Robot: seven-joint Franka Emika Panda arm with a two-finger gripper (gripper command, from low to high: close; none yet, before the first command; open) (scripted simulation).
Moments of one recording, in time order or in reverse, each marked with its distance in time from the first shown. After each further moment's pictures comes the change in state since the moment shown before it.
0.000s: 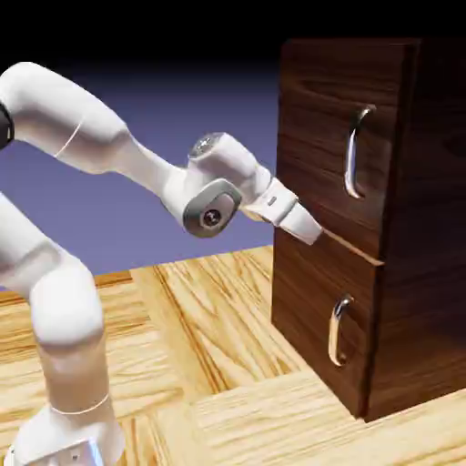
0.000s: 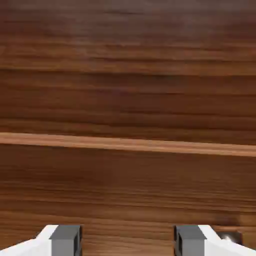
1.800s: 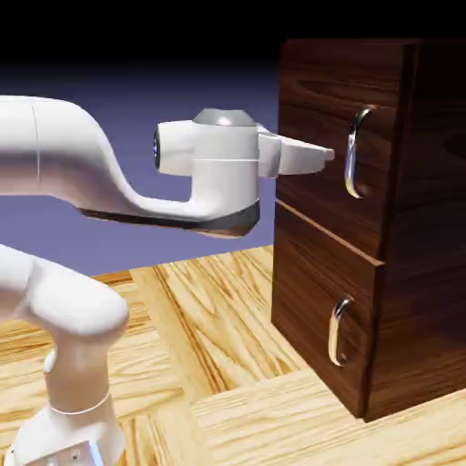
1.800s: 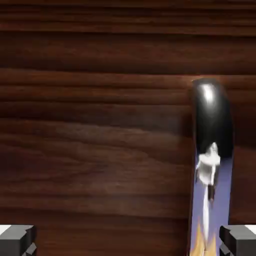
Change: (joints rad) arm 0.555 -0.334 -0.703 0.345 -2.348 -0.005 1.838
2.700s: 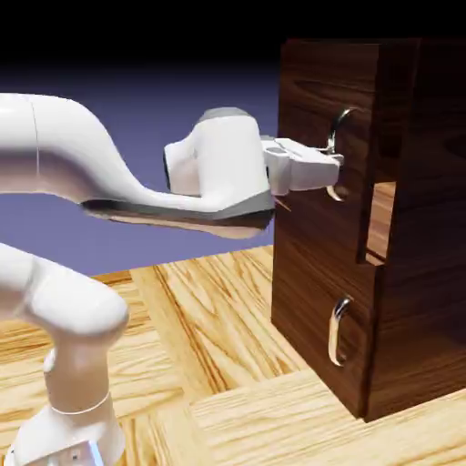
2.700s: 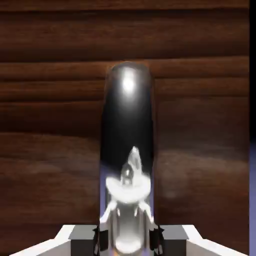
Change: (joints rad) arm -0.149 0.019 0.126 -0.057 -0.152 -0.144 0.276
